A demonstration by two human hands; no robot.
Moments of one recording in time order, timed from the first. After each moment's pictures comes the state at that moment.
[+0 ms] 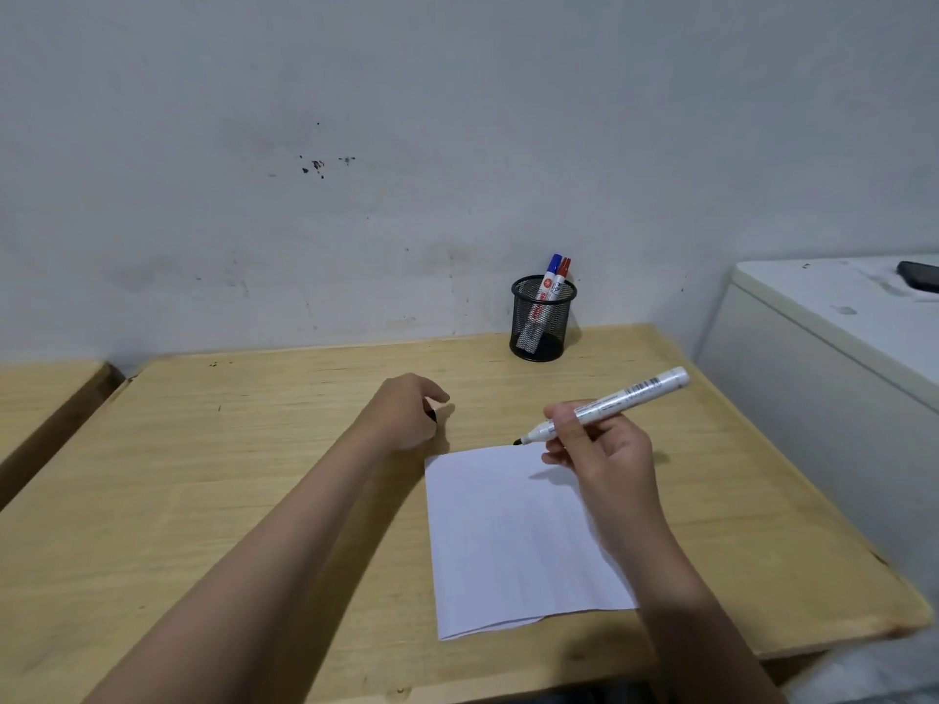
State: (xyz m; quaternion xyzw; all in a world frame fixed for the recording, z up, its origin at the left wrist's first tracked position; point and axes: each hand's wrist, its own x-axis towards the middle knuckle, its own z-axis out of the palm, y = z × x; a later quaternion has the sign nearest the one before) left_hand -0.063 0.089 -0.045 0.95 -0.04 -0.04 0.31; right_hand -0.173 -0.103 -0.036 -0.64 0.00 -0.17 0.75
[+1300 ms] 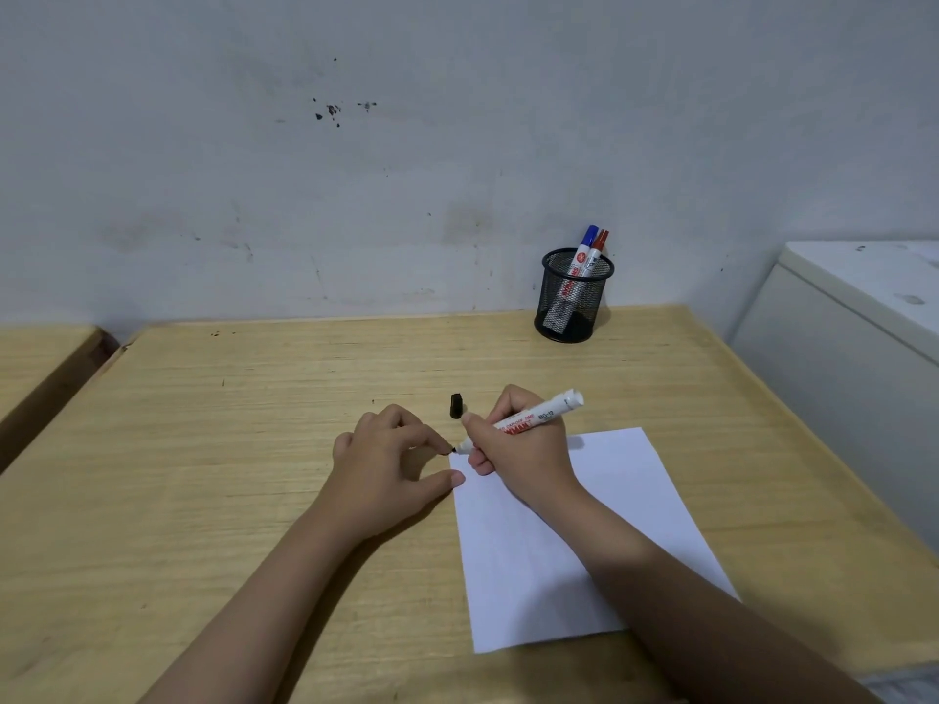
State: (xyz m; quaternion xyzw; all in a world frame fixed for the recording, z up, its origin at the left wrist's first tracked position) left_hand -0.129 0.131 -0.083 0.94 -0.11 0.06 0.31; right_hand -0.114 -0.033 -0.077 -0.74 0.00 -0.05 0.67
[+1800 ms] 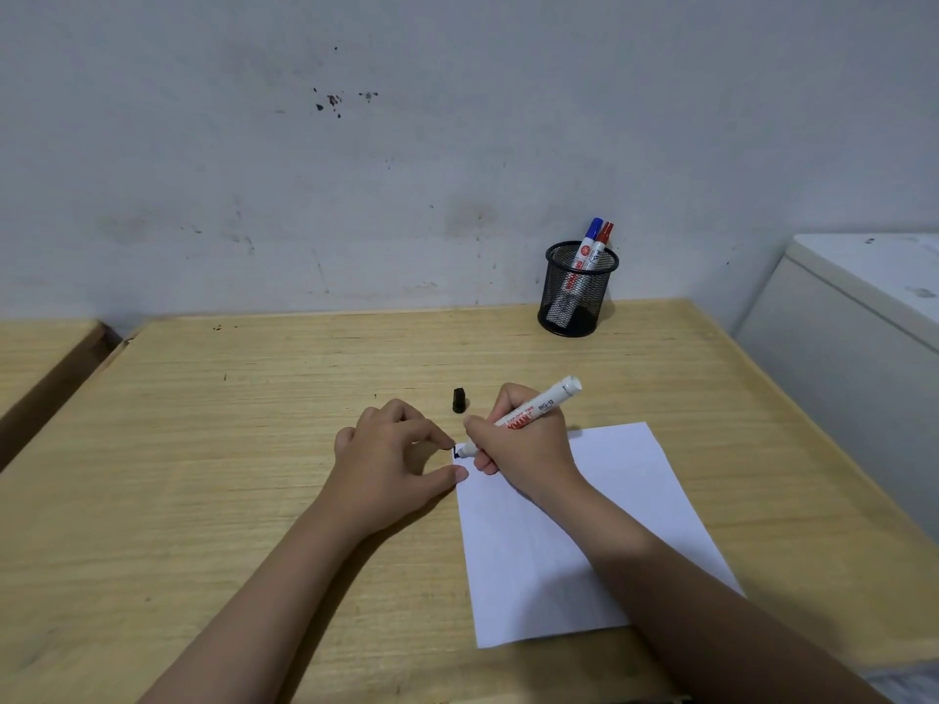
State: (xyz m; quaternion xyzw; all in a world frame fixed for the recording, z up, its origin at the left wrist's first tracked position) left_hand -0.131 0.128 -0.079 0.95 -0.10 0.07 0.30; right_hand -0.112 -0.033 -0.078 -0.74 0.02 -0.02 0.67
